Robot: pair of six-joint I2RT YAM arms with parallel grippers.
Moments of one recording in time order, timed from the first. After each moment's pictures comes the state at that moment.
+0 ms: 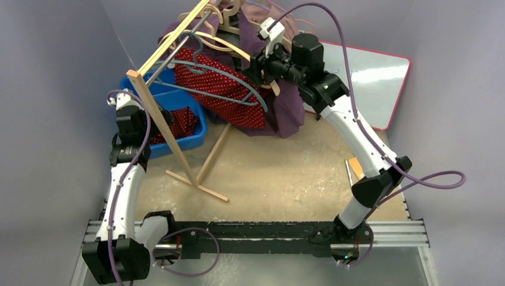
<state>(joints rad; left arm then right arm) 0.12 0.97 0.88 -0.34 -0.06 -0.50 0.60 1.66 1.96 -0.44 -0.24 -0.09</state>
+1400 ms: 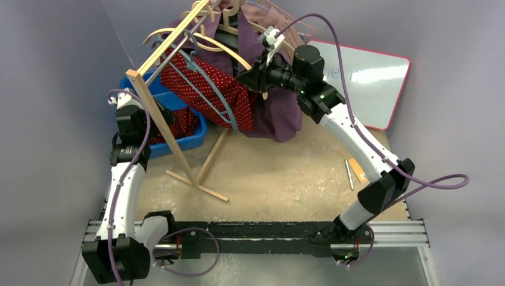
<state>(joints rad) 0.12 0.98 0.88 -0.32 -0.02 -0.51 0.60 1.59 1.72 -0.17 -0.47 0.10</state>
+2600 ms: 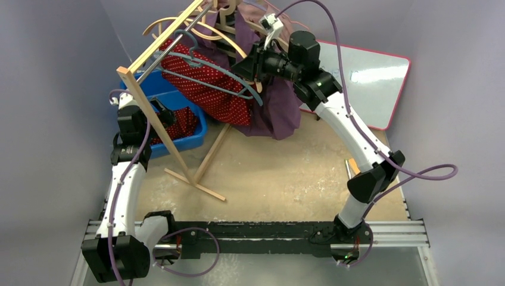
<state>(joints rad) 0.12 0.98 0.87 -0.31 0.00 -0.52 0.60 1.72 1.97 -0.29 -0.46 0.35</state>
